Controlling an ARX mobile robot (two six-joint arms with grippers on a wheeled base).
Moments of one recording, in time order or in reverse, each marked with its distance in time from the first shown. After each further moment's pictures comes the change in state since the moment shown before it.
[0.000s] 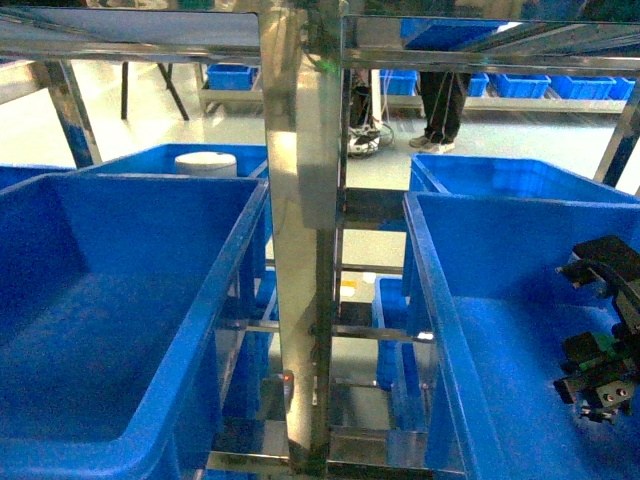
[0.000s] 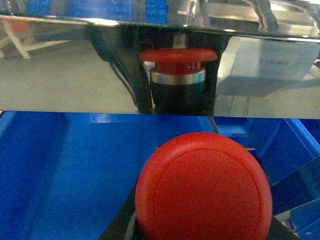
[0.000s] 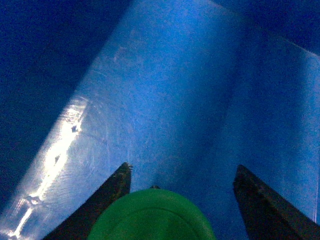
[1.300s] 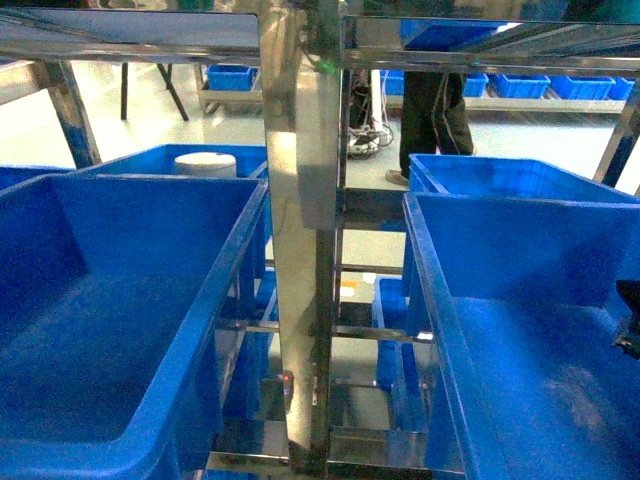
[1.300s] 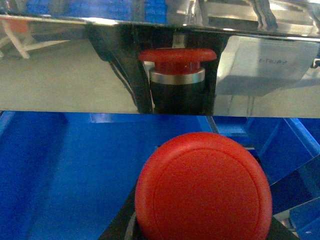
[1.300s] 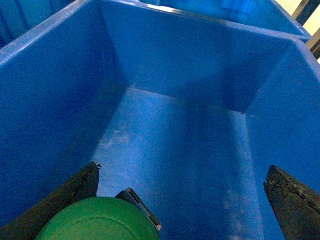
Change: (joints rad) left arm 0.000 -0.001 0.000 0.000 0.000 0.000; right arm -0.049 -0.415 -0.352 0.337 -0.025 0.169
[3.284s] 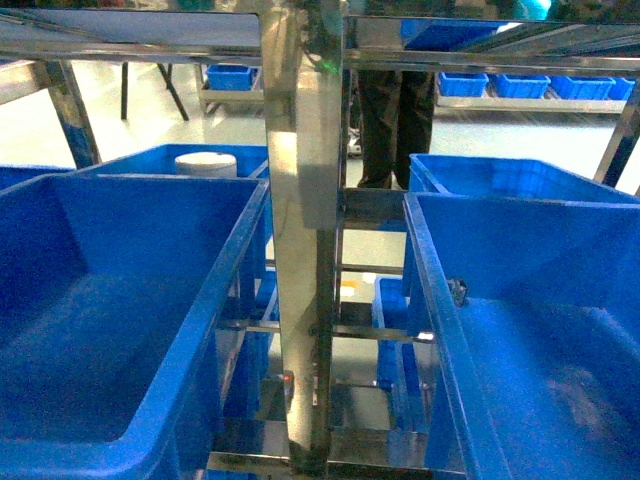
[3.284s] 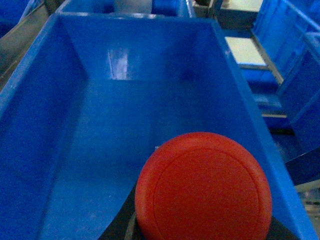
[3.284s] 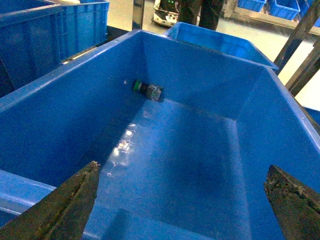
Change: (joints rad) left arm 0.027 0.008 -0.050 -0.100 -0.057 0.027; right arm -0.031 -1.228 -0.523 -0.520 -0.109 -0.069
